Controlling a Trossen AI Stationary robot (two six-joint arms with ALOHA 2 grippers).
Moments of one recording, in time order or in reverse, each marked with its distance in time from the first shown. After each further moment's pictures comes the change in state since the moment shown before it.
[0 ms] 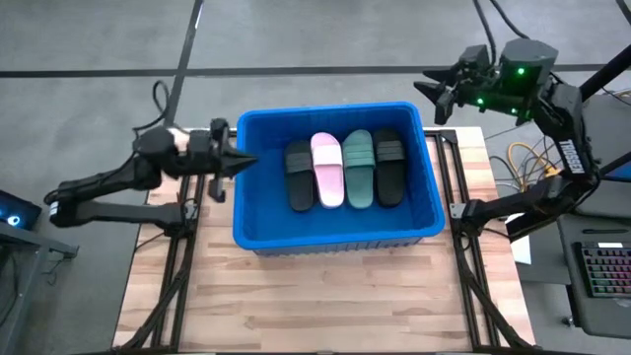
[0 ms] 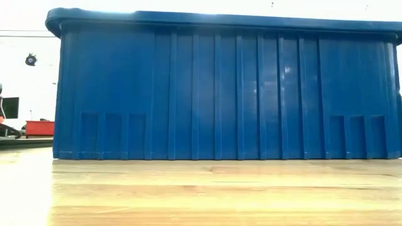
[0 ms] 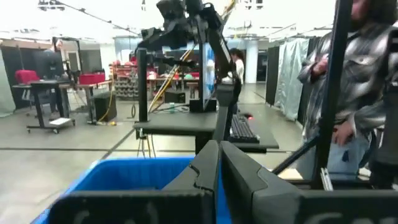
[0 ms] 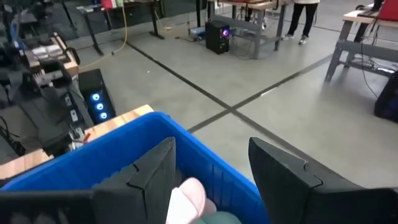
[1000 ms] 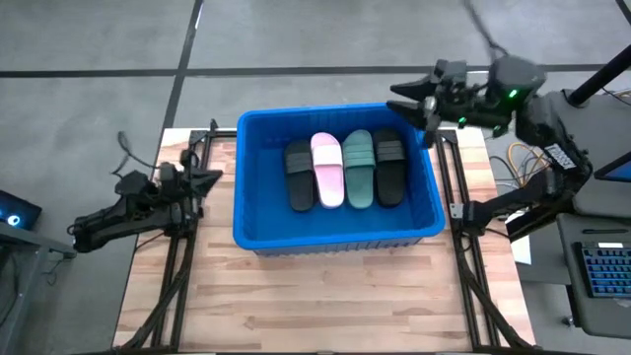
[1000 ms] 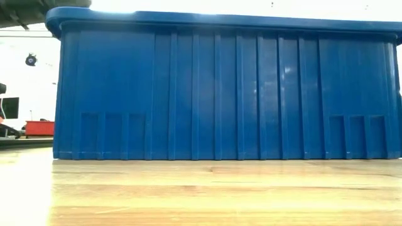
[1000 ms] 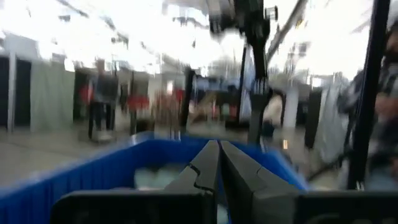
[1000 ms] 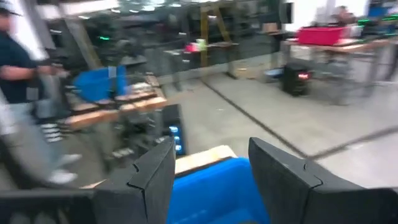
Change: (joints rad) left arm -0.002 -0.754 -0.669 -0.006 -0.214 -0.082; right arm 0.260 0.045 -0.033 0.293 -0.076 0.053
